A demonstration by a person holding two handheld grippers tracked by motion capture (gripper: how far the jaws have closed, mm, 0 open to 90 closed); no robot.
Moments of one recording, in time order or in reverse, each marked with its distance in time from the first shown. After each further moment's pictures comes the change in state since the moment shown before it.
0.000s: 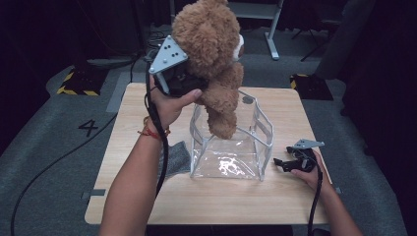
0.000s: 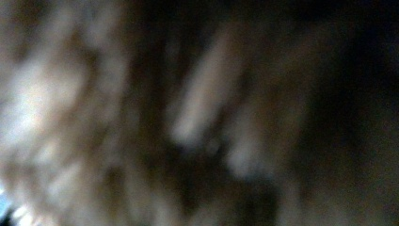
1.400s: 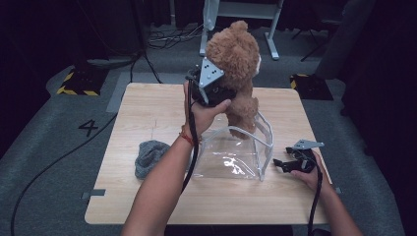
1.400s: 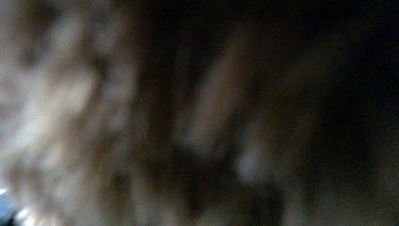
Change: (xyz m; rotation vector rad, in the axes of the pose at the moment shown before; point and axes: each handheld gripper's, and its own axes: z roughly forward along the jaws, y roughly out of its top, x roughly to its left) left arm -0.029 -0.061 0.070 0.073 0.090 -0.055; right arm 0.003 0.000 0.000 0.000 0.011 -0.007
